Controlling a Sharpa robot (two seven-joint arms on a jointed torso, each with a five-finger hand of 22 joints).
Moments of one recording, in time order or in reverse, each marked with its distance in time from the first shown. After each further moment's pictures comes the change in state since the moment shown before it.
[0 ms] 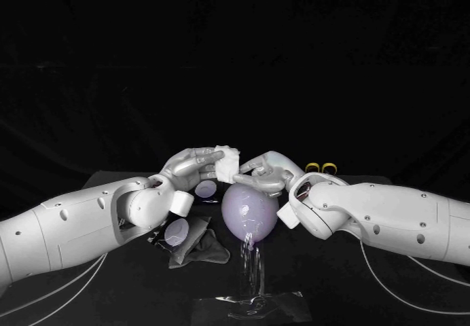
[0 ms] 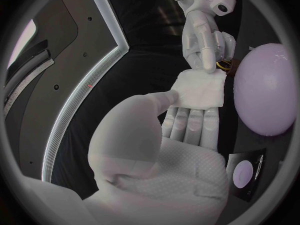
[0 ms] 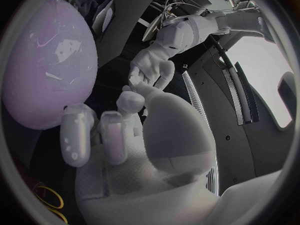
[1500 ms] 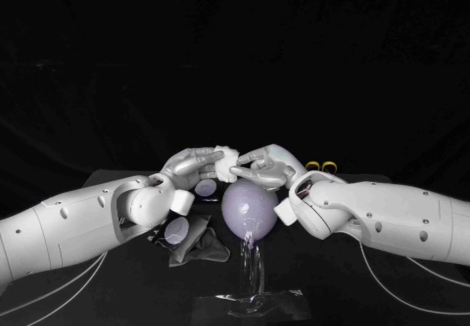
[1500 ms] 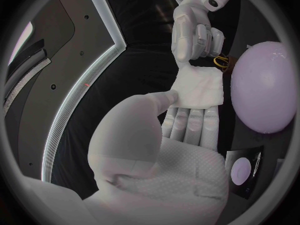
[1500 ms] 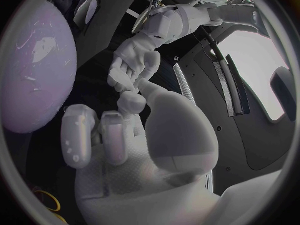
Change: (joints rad) left arm 0.000 0.001 -0.001 0.001 0.008 -0.027 -0.027; left_hand 0.006 -0.008 0.012 -0.013 -0.002 -0.002 -0.002 0.004 0.006 0.000 0.000 0.000 0.000 0.000 0.000 0.000 0.003 -0.002 0.009 -0.002 -0.005 -0.006; right arm -0.001 -0.007 0.001 0.025 0.080 -0.046 0.120; right_hand -0.074 -0.052 -0.001 0.009 0.000 -0.007 0.009 -0.001 -0.004 0.006 0.003 -0.006 -0.009 0.002 -0.011 0.012 0.001 0.000 0.005 -0.012 0.004 -0.001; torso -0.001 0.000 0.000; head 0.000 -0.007
